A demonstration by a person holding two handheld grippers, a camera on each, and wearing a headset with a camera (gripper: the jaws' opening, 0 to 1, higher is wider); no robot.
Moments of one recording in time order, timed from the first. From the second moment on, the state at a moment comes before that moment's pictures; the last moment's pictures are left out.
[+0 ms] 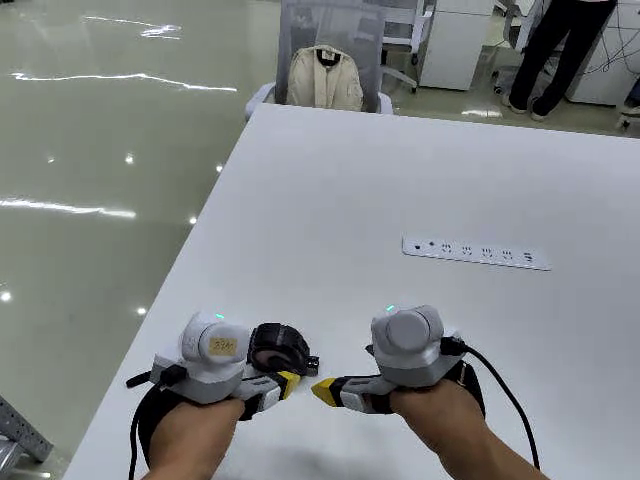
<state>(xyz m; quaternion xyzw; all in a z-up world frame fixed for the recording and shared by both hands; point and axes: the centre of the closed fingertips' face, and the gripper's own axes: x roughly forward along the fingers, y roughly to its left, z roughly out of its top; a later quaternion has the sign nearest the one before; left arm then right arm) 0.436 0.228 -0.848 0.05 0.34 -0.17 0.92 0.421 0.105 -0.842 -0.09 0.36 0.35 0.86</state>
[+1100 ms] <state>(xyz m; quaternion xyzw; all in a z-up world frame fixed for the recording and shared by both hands) 0.404 0.243 -0.819 0.05 0.33 -0.19 0.92 0.382 0.089 -0.803 -0.06 0.34 0.32 0.89</state>
